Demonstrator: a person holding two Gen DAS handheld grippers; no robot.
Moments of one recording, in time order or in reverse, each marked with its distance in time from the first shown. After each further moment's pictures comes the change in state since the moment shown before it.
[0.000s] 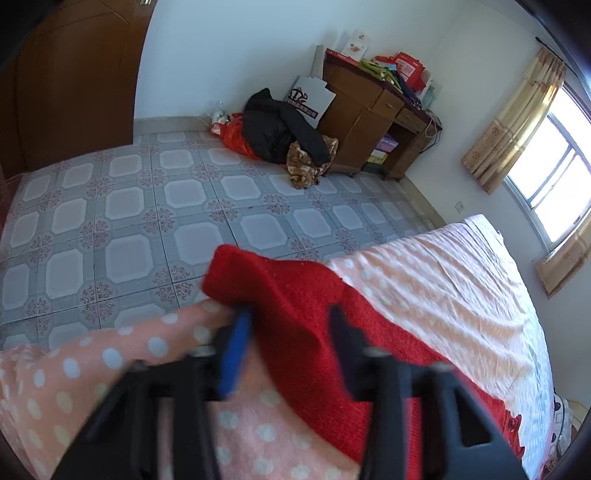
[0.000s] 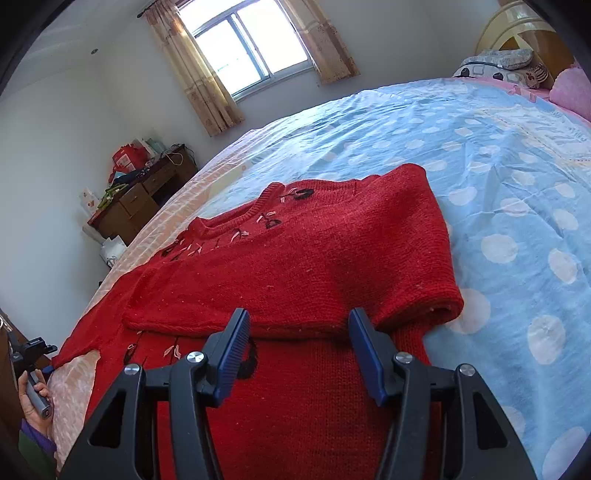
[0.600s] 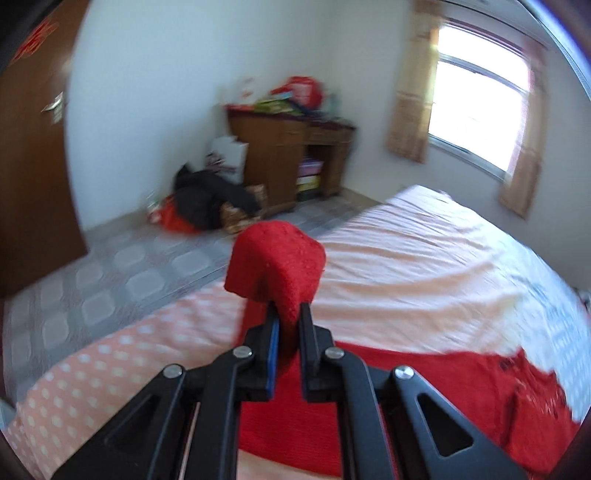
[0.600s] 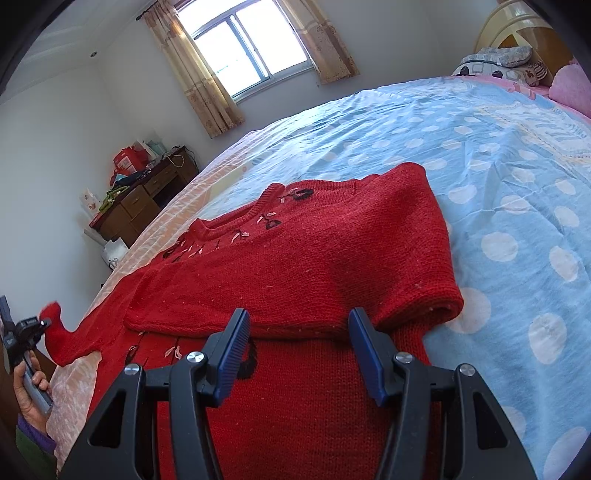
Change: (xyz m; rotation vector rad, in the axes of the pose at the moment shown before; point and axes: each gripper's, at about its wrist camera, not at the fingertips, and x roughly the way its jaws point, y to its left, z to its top) left arm -0.068 -0.135 -0.064 0.453 -0.224 -0.102; right arm -0.001 -0.002 -0.001 0.006 -0.003 0.006
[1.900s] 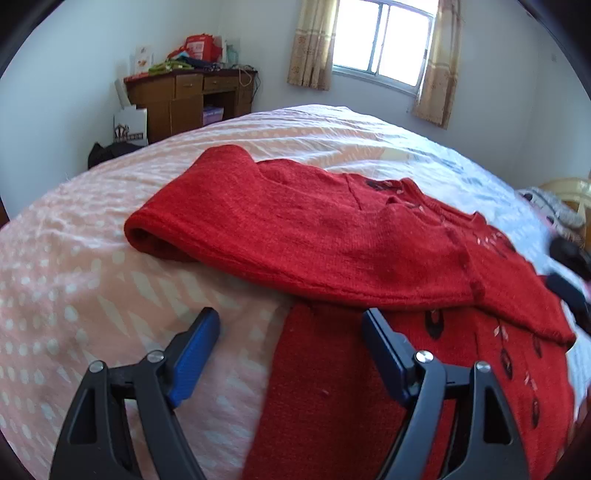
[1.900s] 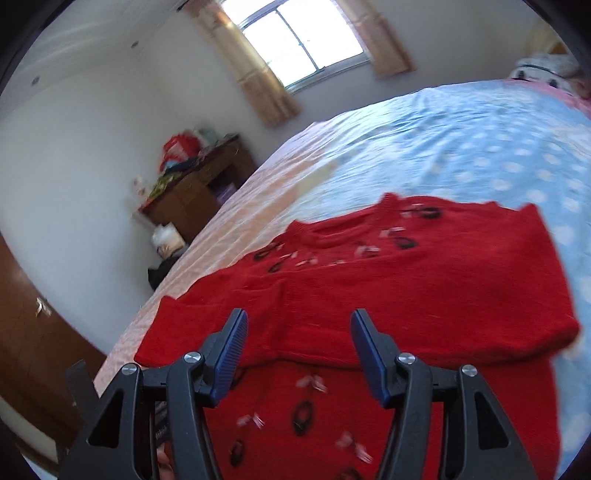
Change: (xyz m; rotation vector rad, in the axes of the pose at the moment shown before) left arm -0.055 -0.112 -0.141 0.204 0.198 -0.216; right arm 0.024 0.115 0.026 -0.092 0.064 0.200
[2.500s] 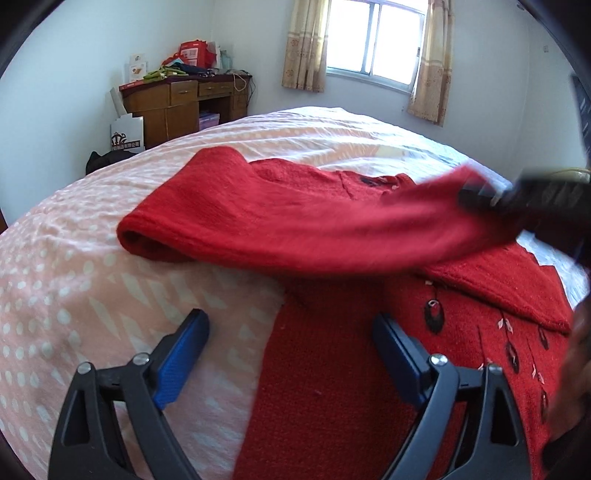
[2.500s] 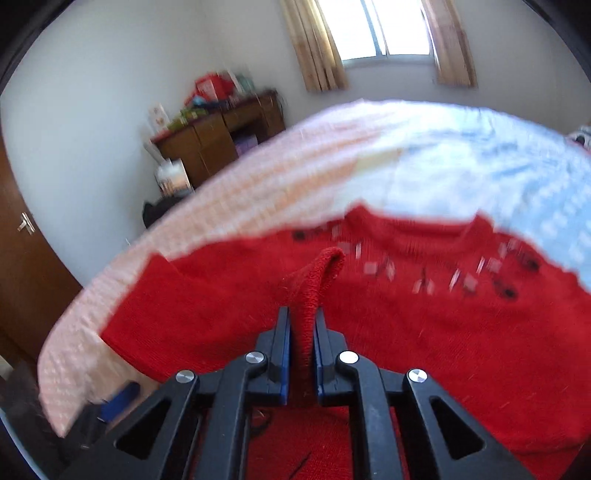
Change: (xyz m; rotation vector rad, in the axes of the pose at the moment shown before) left arm 0.001 -0.001 -0.004 0.019 -0.012 -0.005; right arm 0.073 0.065 0.012 -0.256 0.077 -0.024
